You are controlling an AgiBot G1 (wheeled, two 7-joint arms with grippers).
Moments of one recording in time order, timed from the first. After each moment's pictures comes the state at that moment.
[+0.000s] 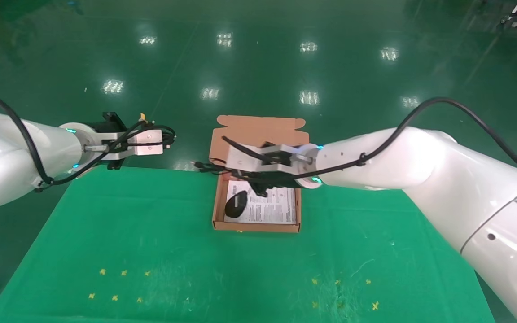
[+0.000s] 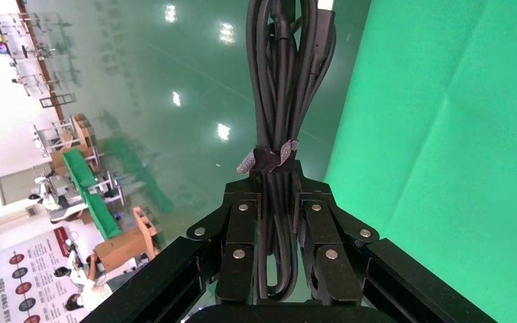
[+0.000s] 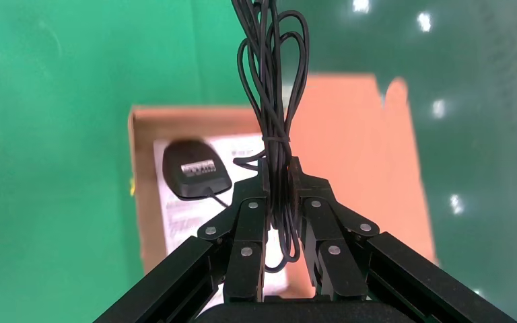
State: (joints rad) left arm -1.56 1.10 0.86 -1.22 2.73 1.10 -0.67; right arm 1.71 -1.36 -1.23 0.63 -1.59 -0.68 0.22
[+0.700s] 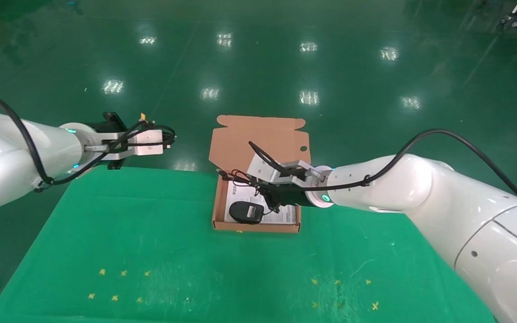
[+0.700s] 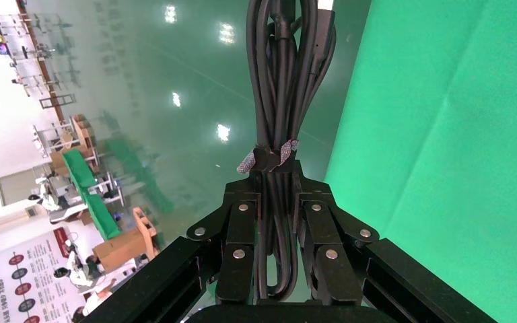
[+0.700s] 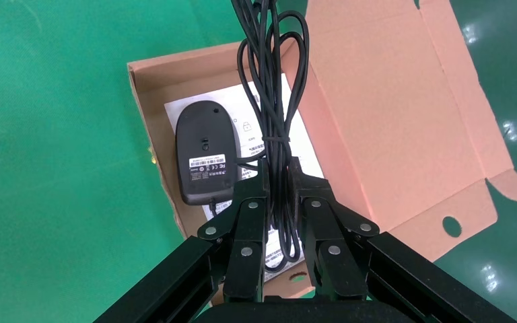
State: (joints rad) left arm -1.56 1.09 0.86 -1.22 2.73 1.10 -0.67; right arm 1.67 -1.37 -1.33 0.53 -1.48 -0.61 0.34
